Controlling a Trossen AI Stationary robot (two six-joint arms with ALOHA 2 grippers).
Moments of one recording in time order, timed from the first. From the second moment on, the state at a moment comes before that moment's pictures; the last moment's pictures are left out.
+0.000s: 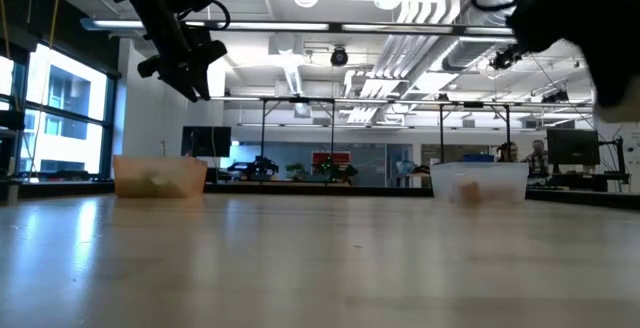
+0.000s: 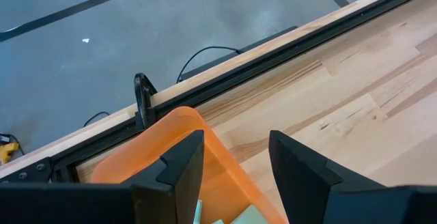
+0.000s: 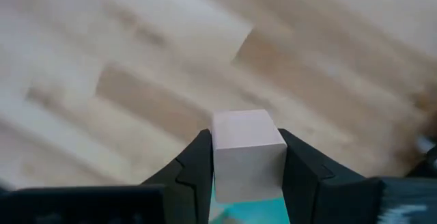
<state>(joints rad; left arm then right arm) 0.94 1.19 0.97 -0.63 -0.19 -0.18 0.39 1.31 0.96 -1.06 -0.04 1.42</state>
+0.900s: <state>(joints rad) 0.76 1.15 0.97 -0.62 -0.14 -0.41 1.02 1.44 0.97 -0.79 0.09 1.98</state>
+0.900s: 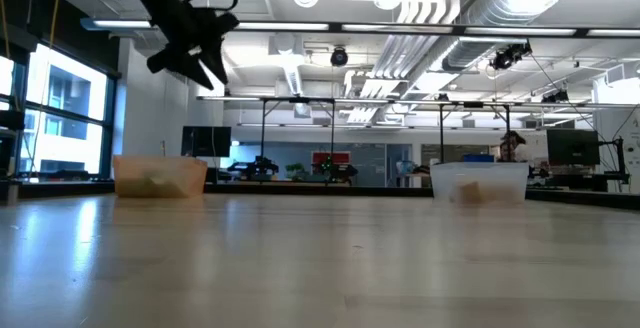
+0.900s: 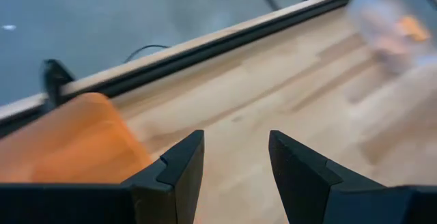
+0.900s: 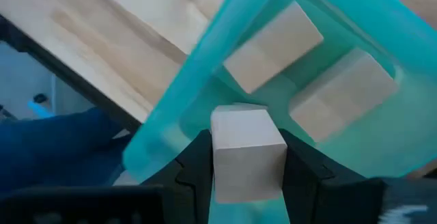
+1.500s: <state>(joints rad) 0.37 0.95 0.97 -0.62 -0.14 -0.63 1.02 1.50 0.97 -0.77 0.09 1.90</state>
